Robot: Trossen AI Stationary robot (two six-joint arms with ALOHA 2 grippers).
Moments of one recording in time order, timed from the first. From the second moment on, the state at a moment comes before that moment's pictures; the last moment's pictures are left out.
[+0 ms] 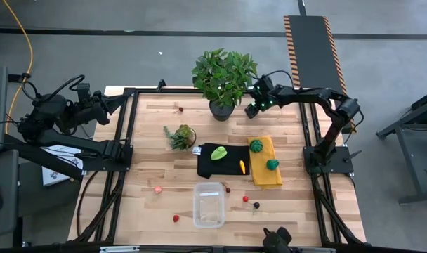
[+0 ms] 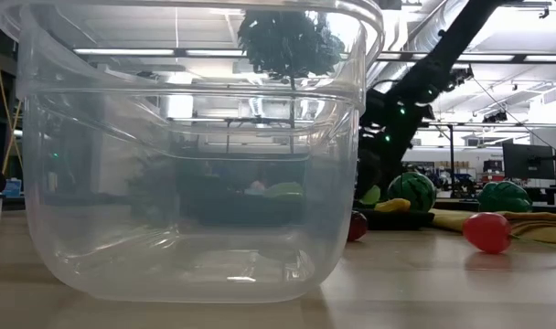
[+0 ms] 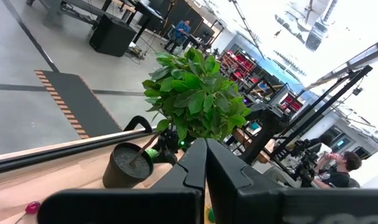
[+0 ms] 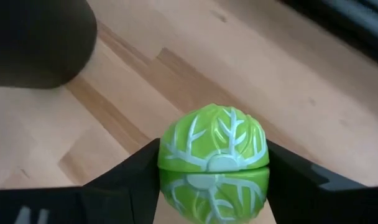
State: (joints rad) left arm 0.01 0.39 1.04 -0.71 -0.64 -0.69; right arm -0.78 1.74 0.94 -0.26 -0.13 0.11
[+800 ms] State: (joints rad) left arm 0.01 0.39 1.04 -0.74 -0.59 -0.68; right arm -0.80 1.61 1.12 -0.68 -0.16 0.02
